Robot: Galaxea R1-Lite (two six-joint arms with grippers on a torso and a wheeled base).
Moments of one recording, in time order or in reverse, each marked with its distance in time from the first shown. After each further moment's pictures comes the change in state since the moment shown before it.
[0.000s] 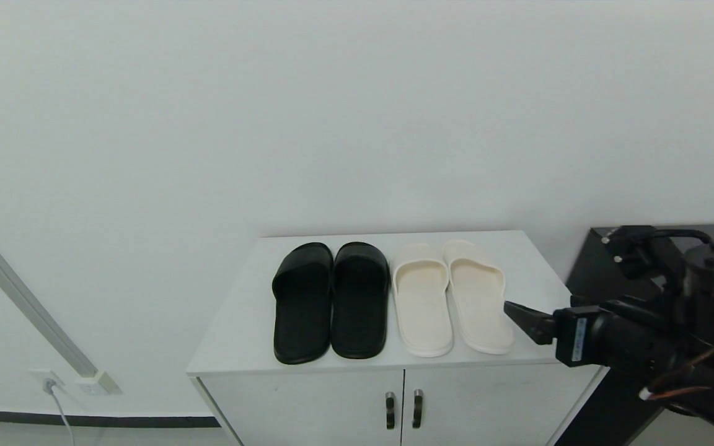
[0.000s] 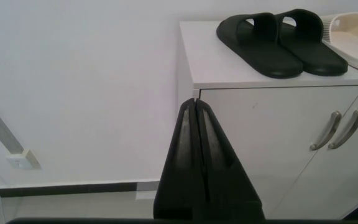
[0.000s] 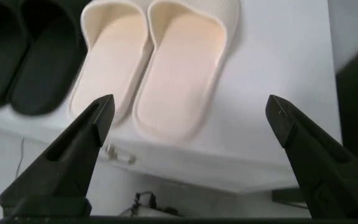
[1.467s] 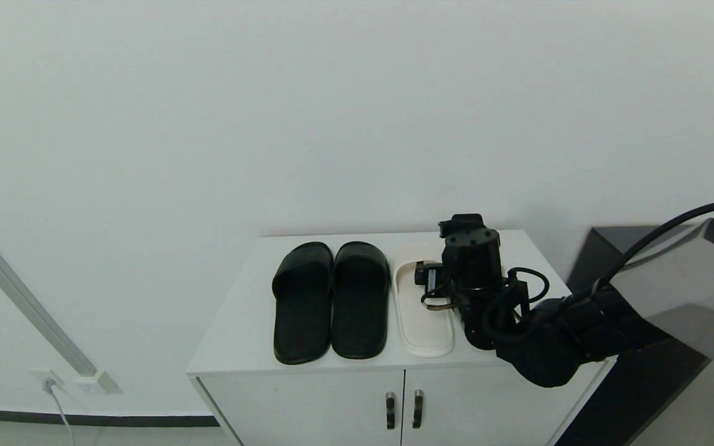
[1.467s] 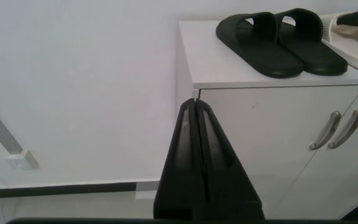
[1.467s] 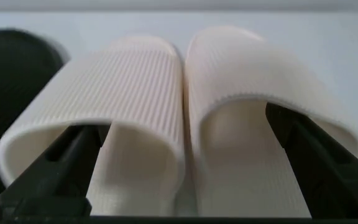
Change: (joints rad) left arm 0.000 0.000 -0.001 0.000 -0.002 0.000; right arm 0.000 0.691 -0.552 -0.236 -0.270 -0.112
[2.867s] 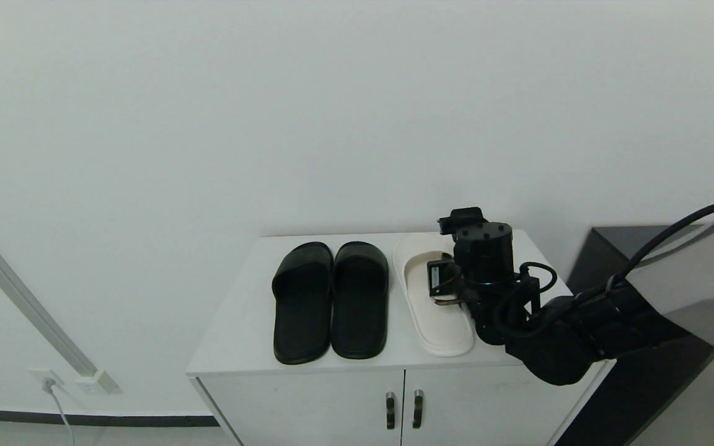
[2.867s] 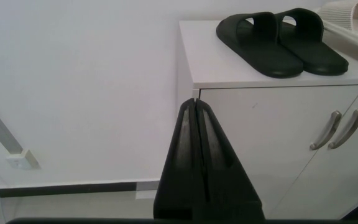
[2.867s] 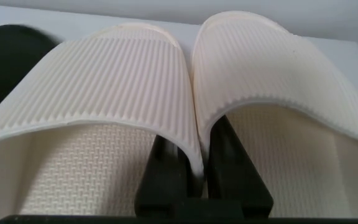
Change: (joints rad) left arm 0.000 0.000 0.001 0.000 0.001 0.000; right arm -0.008 -0.045 0.037 -0.024 0.070 -0.098
